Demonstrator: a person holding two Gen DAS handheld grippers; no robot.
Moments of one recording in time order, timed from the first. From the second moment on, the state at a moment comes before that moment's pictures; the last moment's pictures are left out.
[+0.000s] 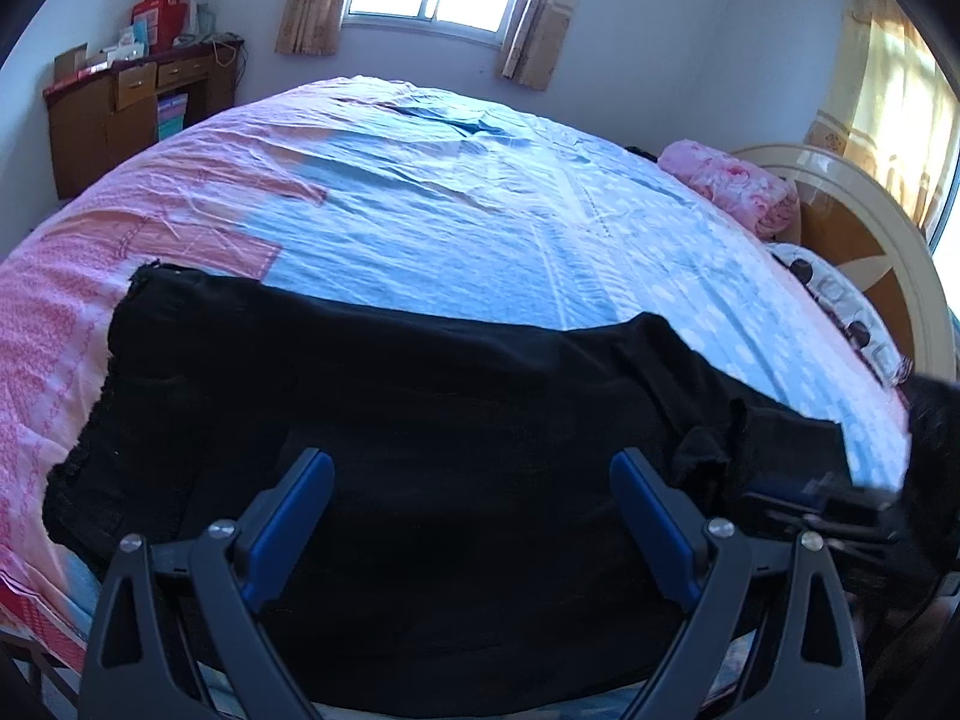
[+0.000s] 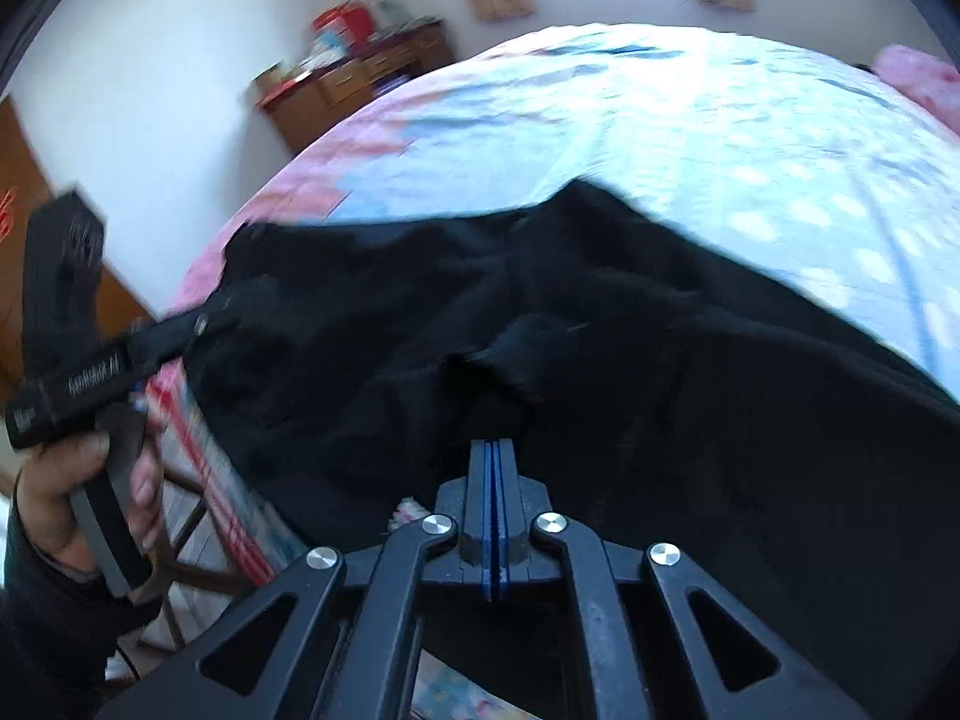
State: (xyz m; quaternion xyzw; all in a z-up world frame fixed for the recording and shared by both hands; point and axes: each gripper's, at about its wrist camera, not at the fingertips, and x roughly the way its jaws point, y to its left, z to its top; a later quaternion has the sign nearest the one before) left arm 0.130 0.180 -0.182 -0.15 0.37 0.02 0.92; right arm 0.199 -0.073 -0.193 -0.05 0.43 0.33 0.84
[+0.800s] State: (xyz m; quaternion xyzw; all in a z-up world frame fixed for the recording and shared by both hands) left arm 0.114 0.233 -0.182 -0.15 0.36 0.08 0.92; right arm 0.195 -0.037 -0.214 -0.09 0.45 0.33 0.83
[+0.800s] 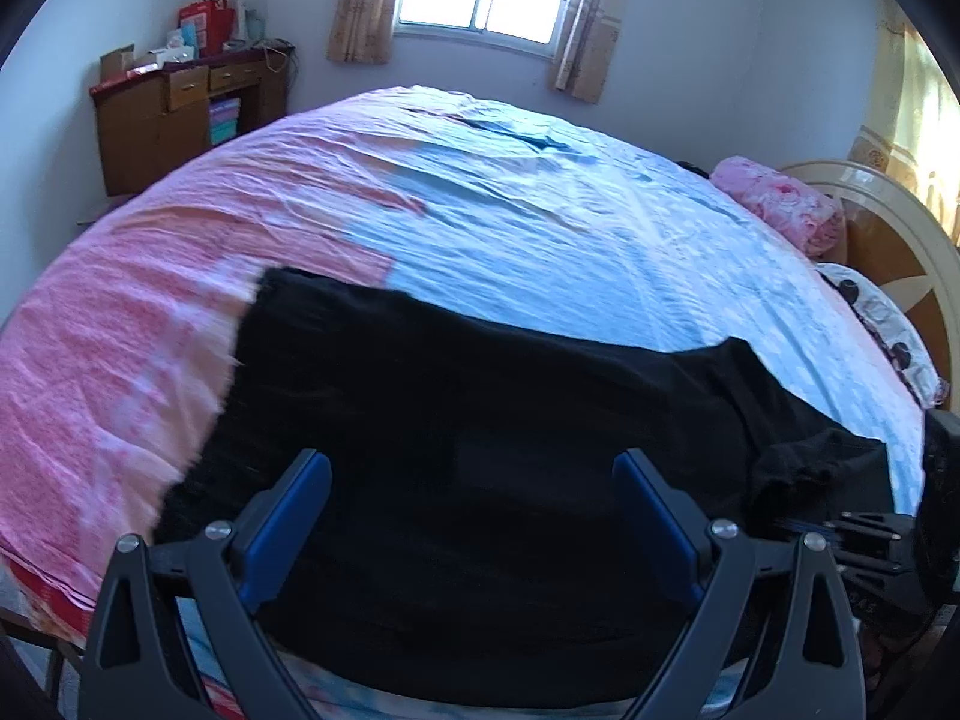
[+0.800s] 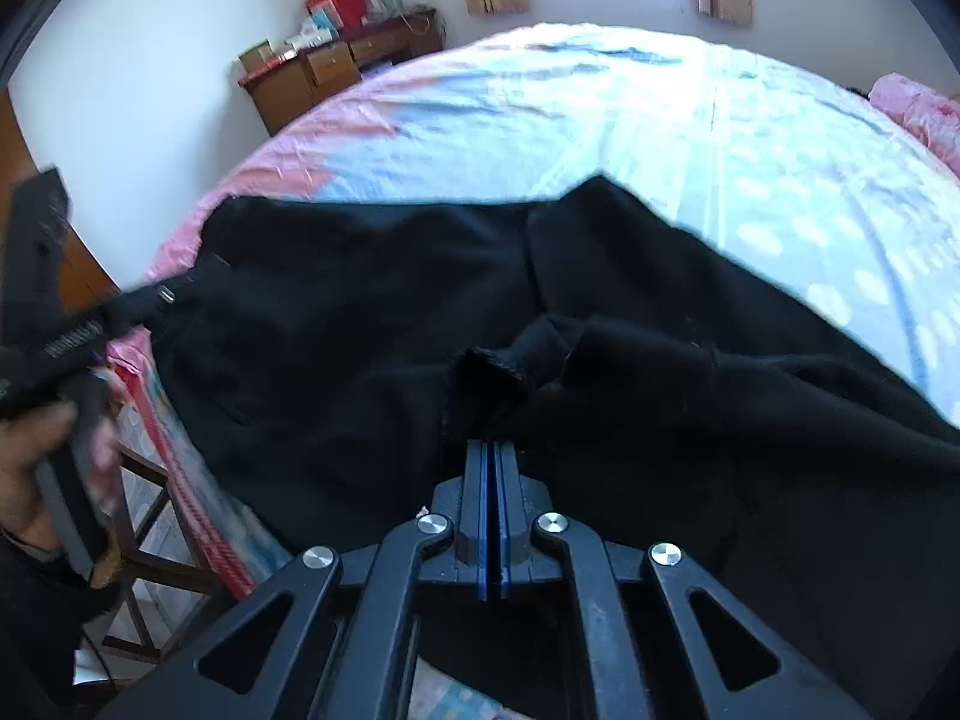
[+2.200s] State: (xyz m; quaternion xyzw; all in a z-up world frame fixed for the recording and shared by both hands) left arm 0.152 0.291 -0.227 -0.12 0.43 0.06 0.89; right arm 0.179 -0.079 -0.201 -0.01 0.42 0.34 0.84
